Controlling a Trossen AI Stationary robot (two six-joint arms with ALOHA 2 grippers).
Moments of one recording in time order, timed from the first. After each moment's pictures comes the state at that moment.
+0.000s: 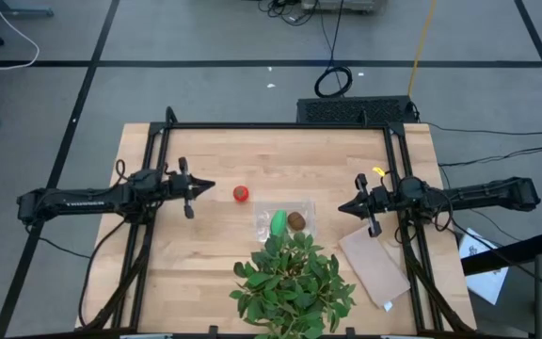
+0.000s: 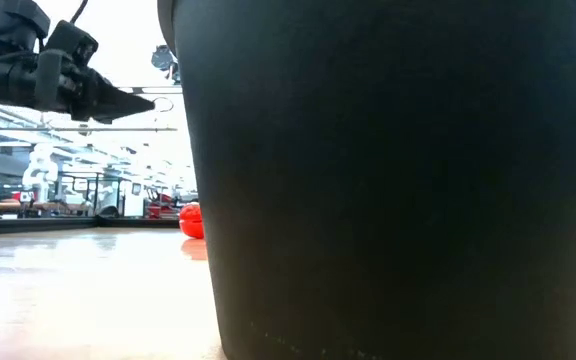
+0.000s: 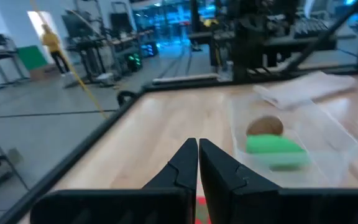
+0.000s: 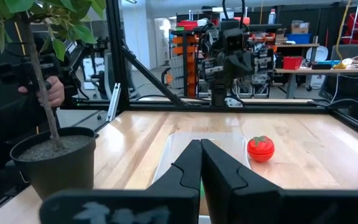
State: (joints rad) left arm 0.20 0.42 0.05 0.31 0.01 0.16; right arm -0.01 0.49 0.02 0.53 -0.18 0.05
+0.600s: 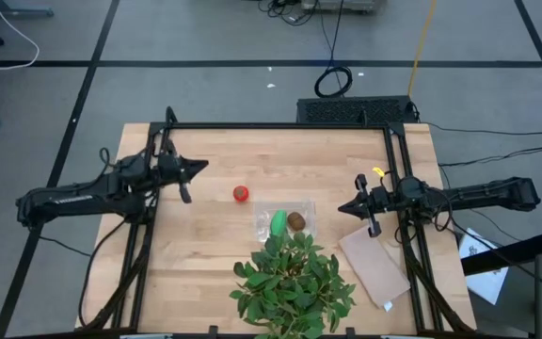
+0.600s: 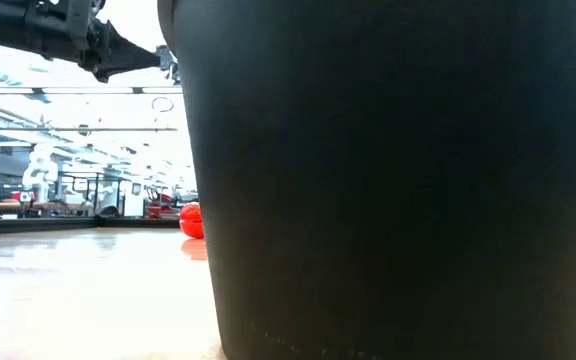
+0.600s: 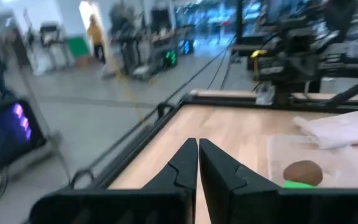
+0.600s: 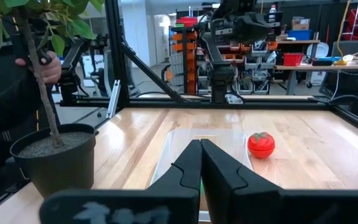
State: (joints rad) left arm 0.23 0.43 0.35 0.03 -0.13 0.10; right arm -0.01 0.49 0.02 0.51 -0.18 0.05
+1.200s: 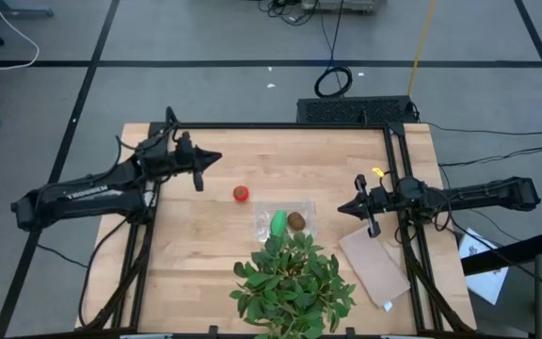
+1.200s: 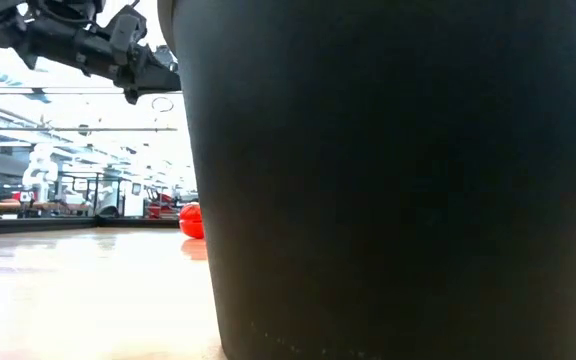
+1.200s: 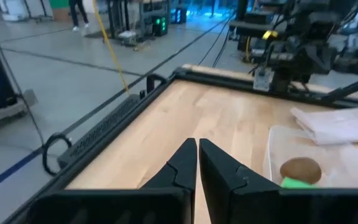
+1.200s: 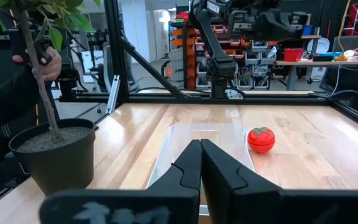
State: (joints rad) left arm 0.47 0.73 0.44 0.11 0.15 -0.01; right arm -0.01 0.50 0.02 0.50 -0.18 0.05
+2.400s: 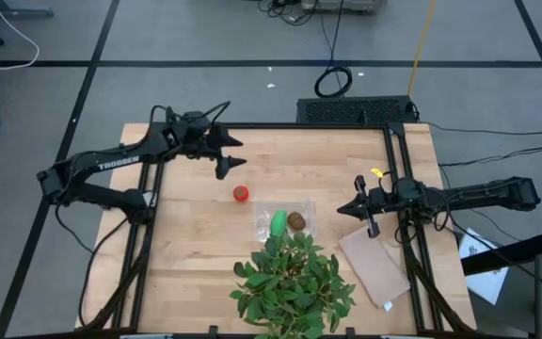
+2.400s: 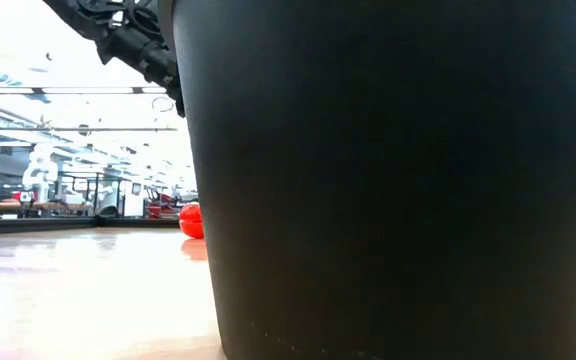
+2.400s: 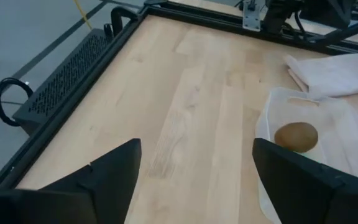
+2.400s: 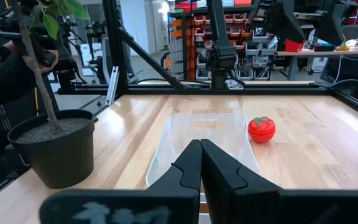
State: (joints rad) left arm 0.55 1.22 0.82 -0.14 0.35 0.08; right arm -0.01 0.50 0.02 0.46 -0.18 0.05
